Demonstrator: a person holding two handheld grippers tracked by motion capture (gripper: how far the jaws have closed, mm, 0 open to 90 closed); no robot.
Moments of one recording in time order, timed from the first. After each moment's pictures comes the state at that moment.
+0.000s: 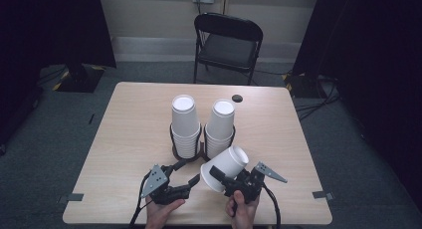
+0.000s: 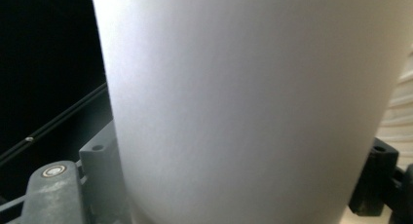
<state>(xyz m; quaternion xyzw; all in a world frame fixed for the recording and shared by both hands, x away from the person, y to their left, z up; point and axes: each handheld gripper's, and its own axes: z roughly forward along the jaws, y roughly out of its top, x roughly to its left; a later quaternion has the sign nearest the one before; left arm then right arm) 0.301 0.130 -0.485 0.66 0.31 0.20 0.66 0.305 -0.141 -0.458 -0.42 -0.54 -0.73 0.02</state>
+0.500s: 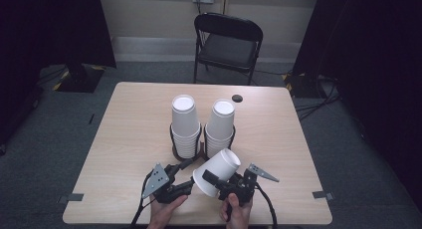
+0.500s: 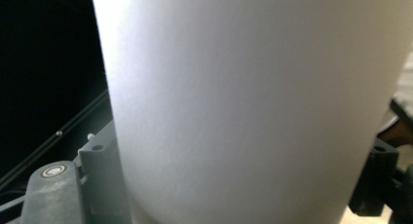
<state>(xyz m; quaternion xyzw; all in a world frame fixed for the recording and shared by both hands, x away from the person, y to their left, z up) 0.303 0.122 -0.481 0.65 0.27 0.20 0.68 0.304 -0.125 -0.465 -0.42 -0.54 -0.72 0.08</state>
